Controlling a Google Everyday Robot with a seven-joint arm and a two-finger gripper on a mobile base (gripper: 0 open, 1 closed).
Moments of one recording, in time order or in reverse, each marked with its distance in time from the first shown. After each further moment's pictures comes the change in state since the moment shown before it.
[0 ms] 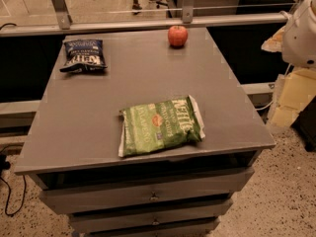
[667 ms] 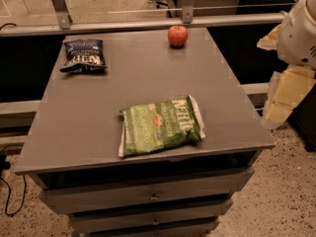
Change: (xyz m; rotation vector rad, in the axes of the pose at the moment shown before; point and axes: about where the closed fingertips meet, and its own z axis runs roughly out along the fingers) arm -0.006 -0.009 0.006 0.007 -0.030 -0.010
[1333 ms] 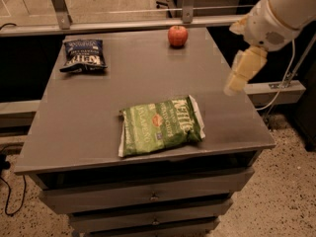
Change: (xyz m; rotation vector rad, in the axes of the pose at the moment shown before) arm -0.041 -0.089 0.052 0.056 -0.192 -0.001
